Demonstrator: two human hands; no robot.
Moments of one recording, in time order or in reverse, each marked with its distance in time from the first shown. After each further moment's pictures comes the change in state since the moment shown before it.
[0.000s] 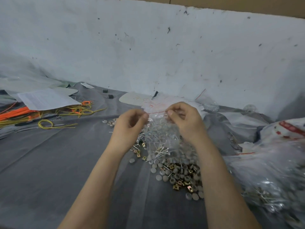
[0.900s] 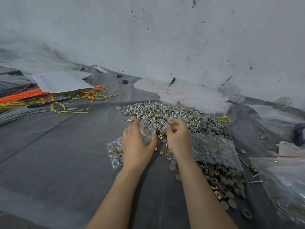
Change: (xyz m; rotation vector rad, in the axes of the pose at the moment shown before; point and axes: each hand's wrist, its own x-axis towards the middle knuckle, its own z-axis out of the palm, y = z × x) left_hand -0.032 -0.106 0.013 0.509 0.217 -0.153; right_hand 0.003 0.095 0.110 -0.150 0.149 0.228
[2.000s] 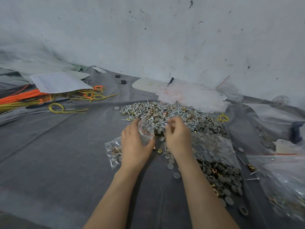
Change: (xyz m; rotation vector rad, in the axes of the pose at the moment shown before) left_hand 0.000 -0.001 0.000 0.036 -0.020 0.013; right_hand -0.002 0.000 -0.010 -0.134 0.021 -0.166
